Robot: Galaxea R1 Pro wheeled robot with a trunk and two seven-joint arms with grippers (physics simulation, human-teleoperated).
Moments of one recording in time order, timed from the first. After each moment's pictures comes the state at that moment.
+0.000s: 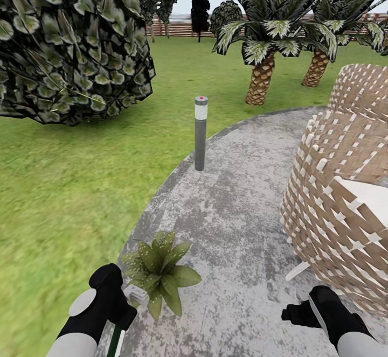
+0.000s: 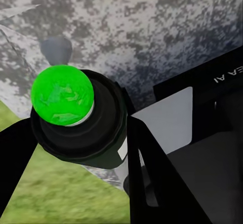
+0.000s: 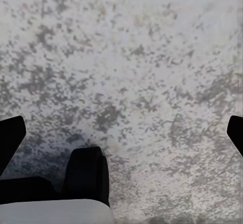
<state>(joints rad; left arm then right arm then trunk) -0.48 -0.10 0.20 -0.99 -1.43 1.00 -1.30 -0.55 -0.18 -0.28 -0.56 0.28 0.79 0.29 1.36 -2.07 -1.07</state>
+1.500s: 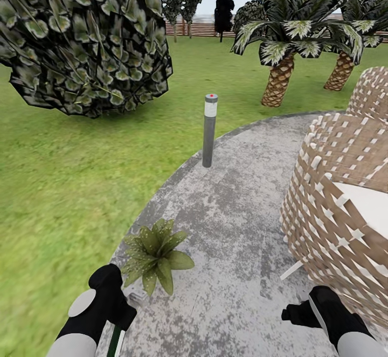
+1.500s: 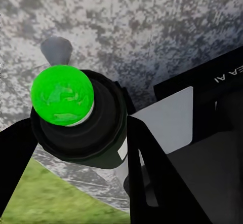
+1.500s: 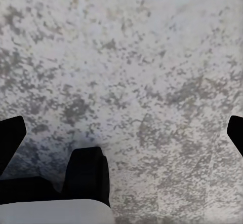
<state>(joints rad) -0.48 -0.10 0.20 -1.00 -1.43 1.00 -1.30 -0.55 -0.18 -0.28 -0.56 0.28 0.79 0.29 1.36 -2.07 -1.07</state>
